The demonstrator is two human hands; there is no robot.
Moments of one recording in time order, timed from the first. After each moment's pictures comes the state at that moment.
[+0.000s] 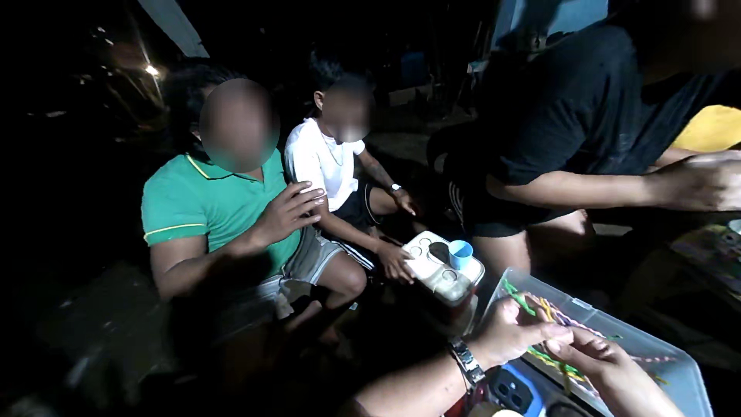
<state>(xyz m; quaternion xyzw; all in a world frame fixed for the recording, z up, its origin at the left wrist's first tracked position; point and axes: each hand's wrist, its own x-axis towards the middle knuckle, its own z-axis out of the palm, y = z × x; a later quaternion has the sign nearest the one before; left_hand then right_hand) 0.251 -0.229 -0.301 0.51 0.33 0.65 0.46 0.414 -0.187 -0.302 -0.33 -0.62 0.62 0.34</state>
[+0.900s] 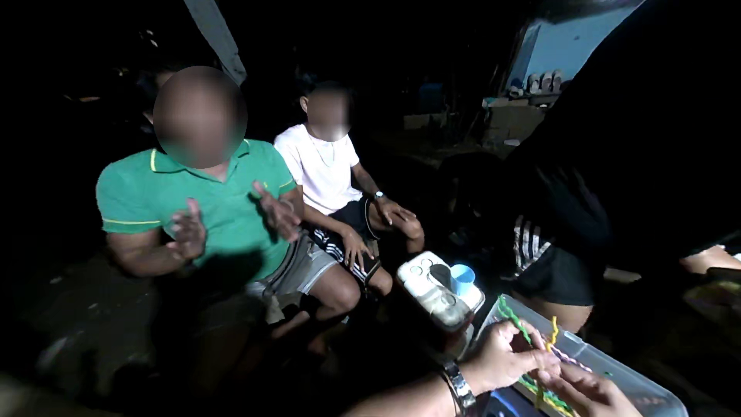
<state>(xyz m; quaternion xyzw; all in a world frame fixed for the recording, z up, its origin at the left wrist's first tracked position) 0.238 -0.228 -0.305 0.55 0.36 0.65 0.37 0.411 -0.185 -0.288 -0.31 -0.74 0.53 0.26</state>
